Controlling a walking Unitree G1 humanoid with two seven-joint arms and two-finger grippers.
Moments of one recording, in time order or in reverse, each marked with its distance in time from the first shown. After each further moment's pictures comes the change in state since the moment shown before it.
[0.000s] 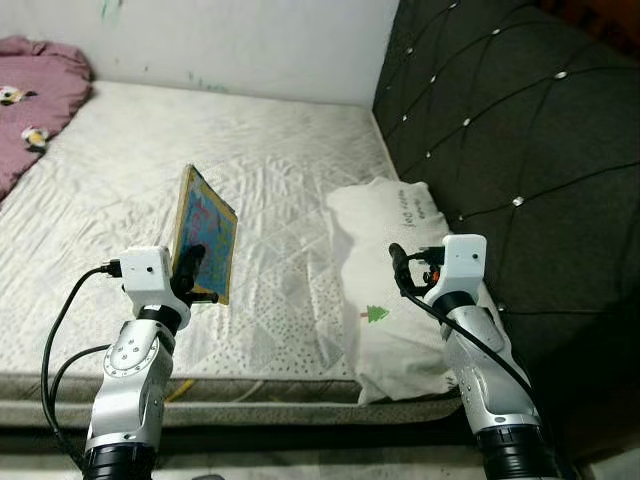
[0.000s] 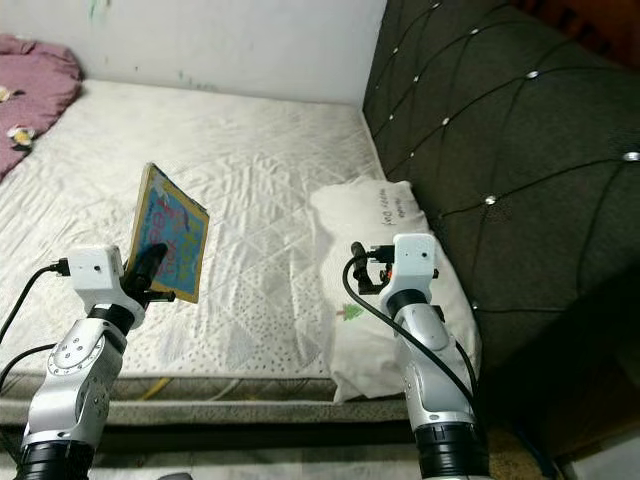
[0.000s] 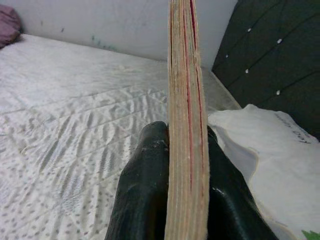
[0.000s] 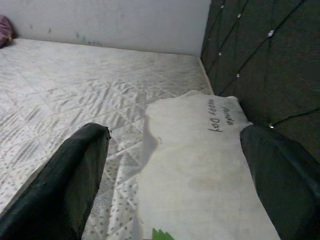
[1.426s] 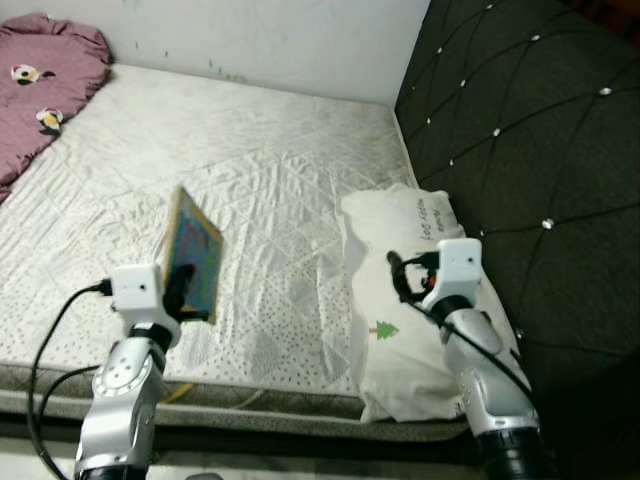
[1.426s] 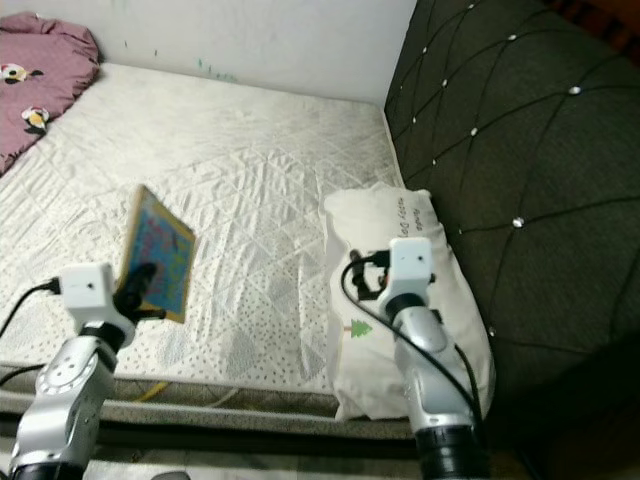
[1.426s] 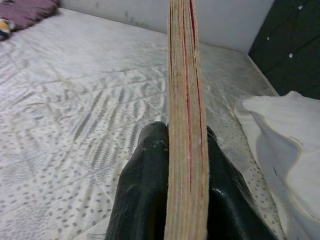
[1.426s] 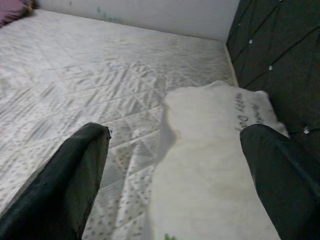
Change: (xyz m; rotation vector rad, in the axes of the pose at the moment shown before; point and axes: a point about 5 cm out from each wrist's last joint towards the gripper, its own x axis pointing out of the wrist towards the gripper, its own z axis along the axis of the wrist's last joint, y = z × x) left arm -0.019 0.014 -0.010 0.022 0.059 0.088; right arm -0.003 0.006 -0.007 -0.015 0.058 0.032
